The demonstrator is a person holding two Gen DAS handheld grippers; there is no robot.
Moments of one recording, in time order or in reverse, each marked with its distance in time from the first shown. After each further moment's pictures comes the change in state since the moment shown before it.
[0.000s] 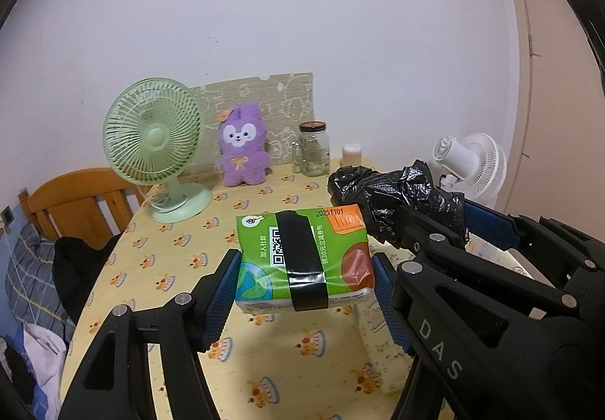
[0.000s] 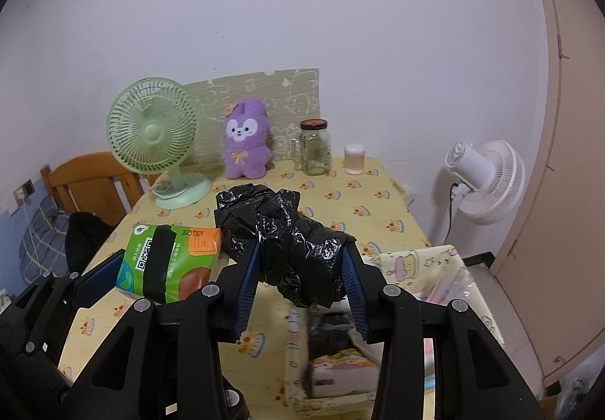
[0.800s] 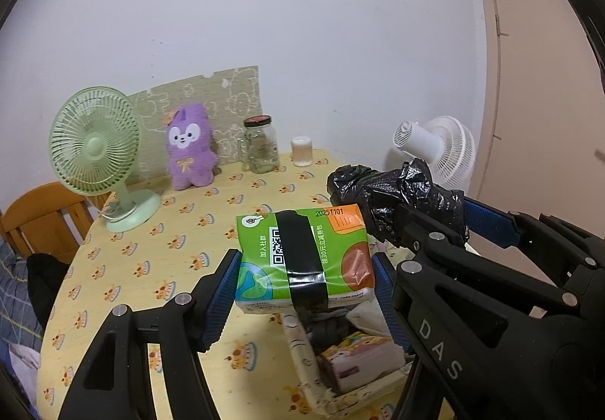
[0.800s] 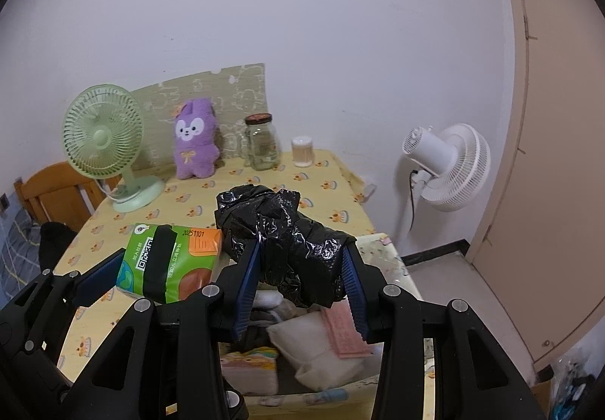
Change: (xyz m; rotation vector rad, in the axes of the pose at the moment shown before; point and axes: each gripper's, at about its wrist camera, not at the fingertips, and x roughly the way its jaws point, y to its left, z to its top) left arm 0.032 -0.061 0.002 0.070 0.022 -0.104; right arm 0.011 -0.070 -0.014 0.061 0.011 -0.101
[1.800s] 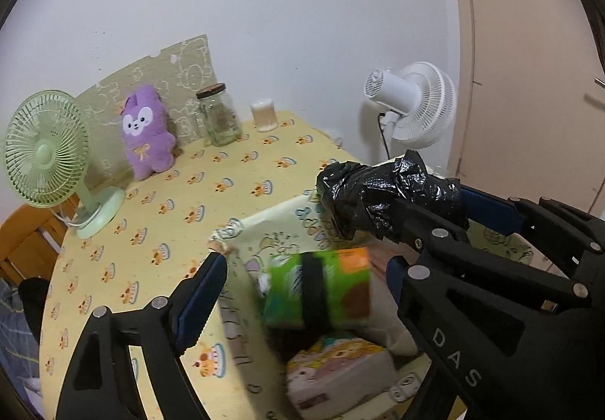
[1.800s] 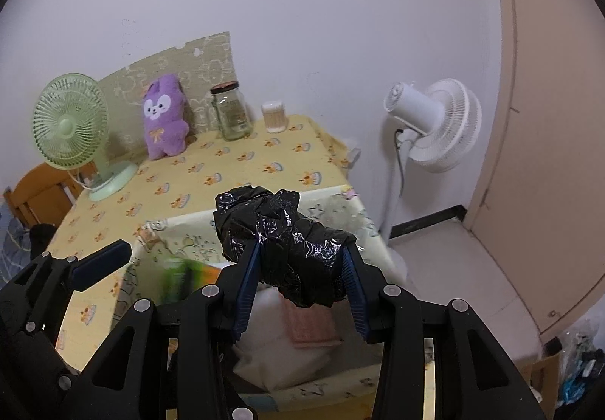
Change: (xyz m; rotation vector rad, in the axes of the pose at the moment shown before) left arm 0.050 -0.033 -0.010 0.138 0.134 -0.050; right arm 0.044 -0.039 -0.026 0.072 0.096 0.005
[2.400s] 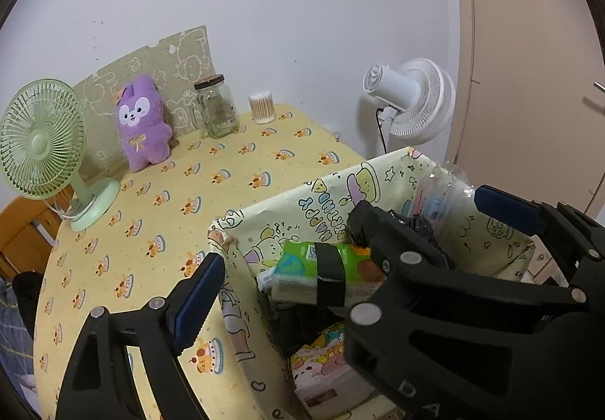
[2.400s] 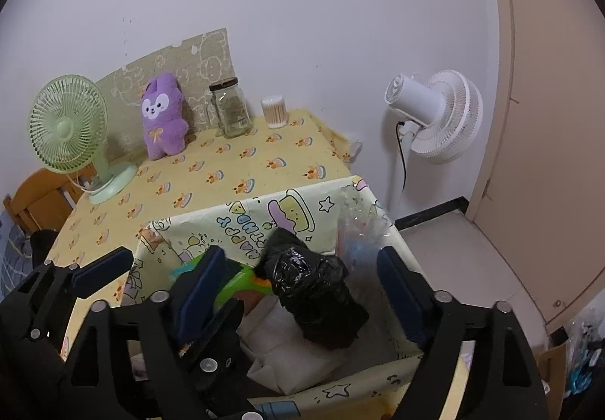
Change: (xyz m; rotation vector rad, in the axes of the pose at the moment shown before) left arm 0.001 0.006 -0.005 -0.016 0.016 -0.033; right arm -0.001 0.006 -0.004 0.029 0.000 -0.023
